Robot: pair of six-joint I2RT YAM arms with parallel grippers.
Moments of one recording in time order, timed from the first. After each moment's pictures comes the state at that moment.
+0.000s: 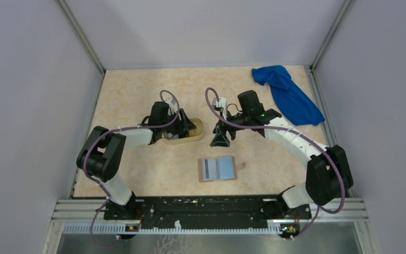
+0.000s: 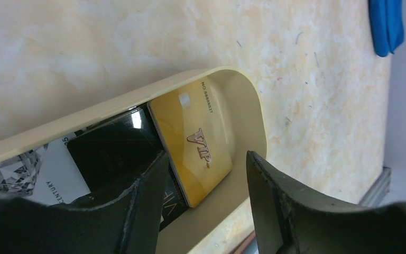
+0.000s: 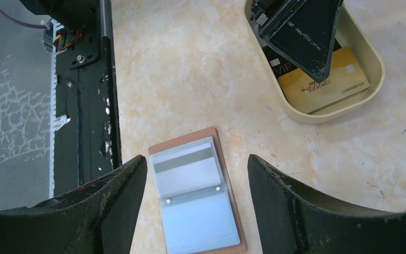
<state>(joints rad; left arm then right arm) -0.42 1.71 0.80 0.28 0.30 -0.65 0.51 1.42 1.03 -0.40 -0.89 -0.35</state>
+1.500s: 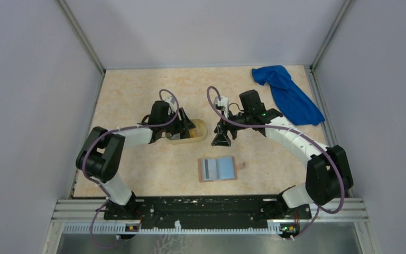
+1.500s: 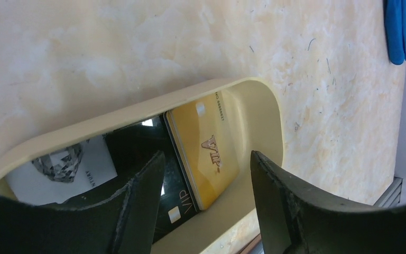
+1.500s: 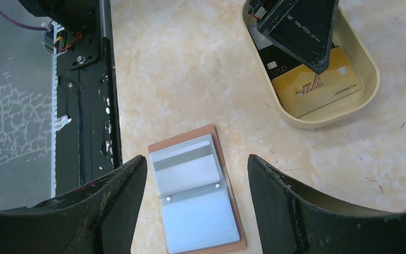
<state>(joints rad) -0.42 1.68 0.80 0.24 0.26 -0.64 0.49 1.42 1.03 -0.41 -0.90 -0.35</state>
